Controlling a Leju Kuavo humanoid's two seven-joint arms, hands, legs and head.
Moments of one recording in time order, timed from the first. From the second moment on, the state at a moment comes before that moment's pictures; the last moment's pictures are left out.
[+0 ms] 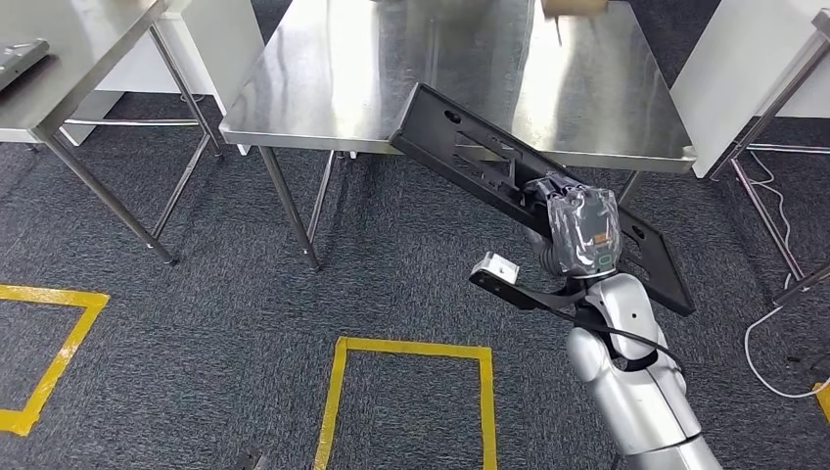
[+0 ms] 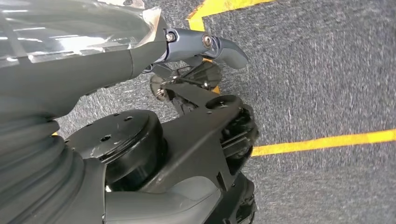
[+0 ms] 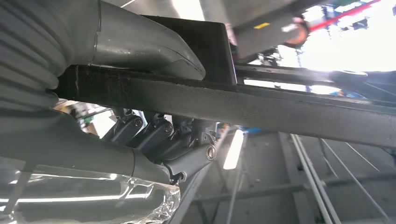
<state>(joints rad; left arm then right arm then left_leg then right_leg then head) -0.14 -0.02 -0.56 -0.23 0.47 -0.15 -0.28 -0.45 -0.13 0.37 -1.47 1.22 -0.29 -0.03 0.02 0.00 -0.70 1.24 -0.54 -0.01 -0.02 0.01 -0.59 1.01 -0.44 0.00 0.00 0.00</state>
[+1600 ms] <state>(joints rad) -0.19 -0.03 -0.57 -0.23 0.39 -0.17 -0.21 -0.72 -0.09 0.21 -1.02 1.38 -0.22 0.06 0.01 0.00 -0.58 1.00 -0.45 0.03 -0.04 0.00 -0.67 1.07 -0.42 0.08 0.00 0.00</state>
